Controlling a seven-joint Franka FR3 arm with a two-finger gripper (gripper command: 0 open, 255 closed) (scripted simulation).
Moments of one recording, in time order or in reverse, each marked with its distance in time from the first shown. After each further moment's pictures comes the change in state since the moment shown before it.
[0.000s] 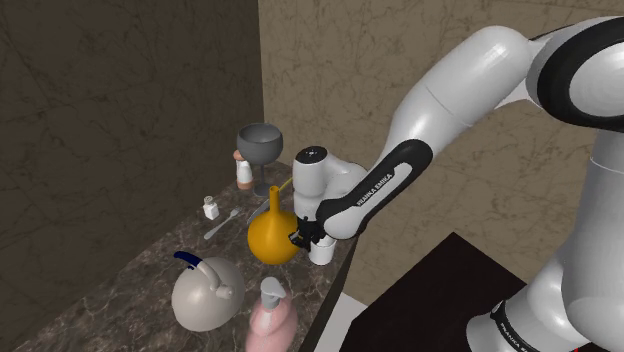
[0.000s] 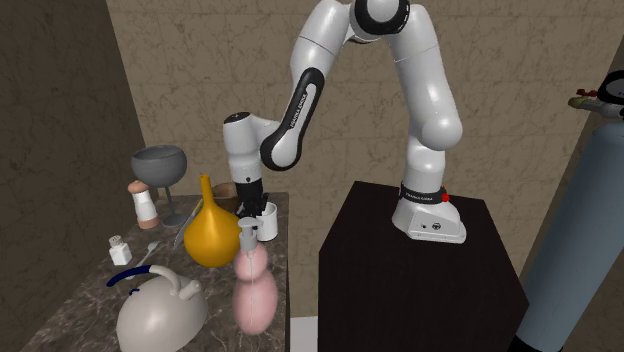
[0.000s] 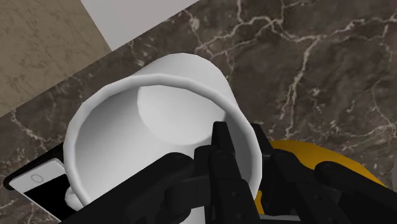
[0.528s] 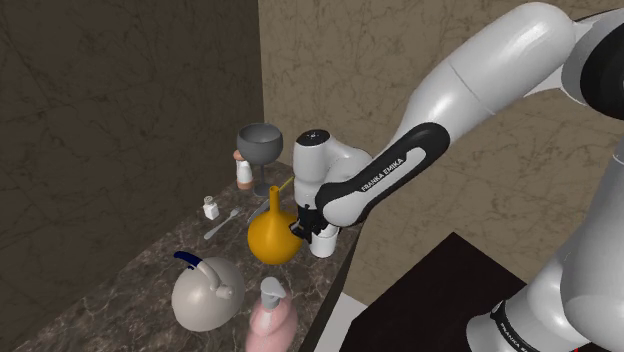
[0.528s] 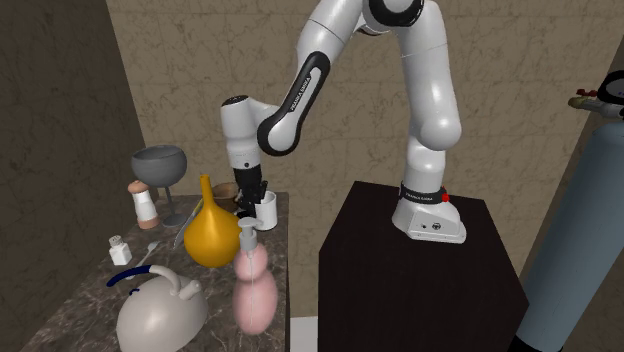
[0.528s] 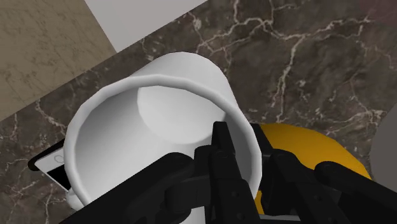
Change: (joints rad) arm -0.026 -0.101 0.037 -0.010 0.063 -0.086 -0.047
